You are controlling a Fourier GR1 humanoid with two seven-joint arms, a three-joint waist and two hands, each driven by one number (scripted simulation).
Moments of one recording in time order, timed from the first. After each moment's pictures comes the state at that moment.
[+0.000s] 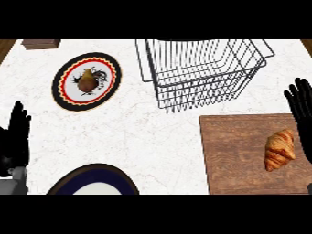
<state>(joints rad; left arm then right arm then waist) -0.06 0.37 0.00 -1.31 0.21 0.44 0.01 -0.03 -0.37 -0.04 -1.63 -0.24 -0.04 -0.08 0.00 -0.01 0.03</state>
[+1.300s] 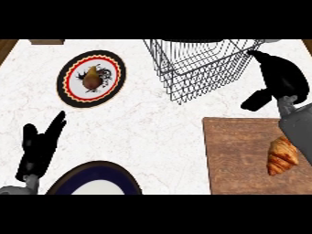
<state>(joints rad) -0.02 0.39 -0.16 -1.35 0.22 0.15 0.18 -0.64 -0.59 0.40 -1.32 0.51 0.07 0.69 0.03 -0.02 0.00</state>
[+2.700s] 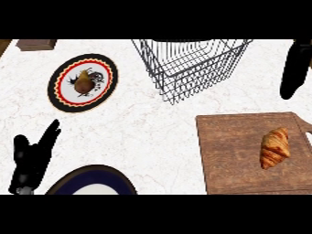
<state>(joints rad) 0.07 0.37 -0.13 -1.41 0.21 0.16 0.18 -1.05 -0.69 0.37 -1.18 0.05 0.84 1.01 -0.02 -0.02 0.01</state>
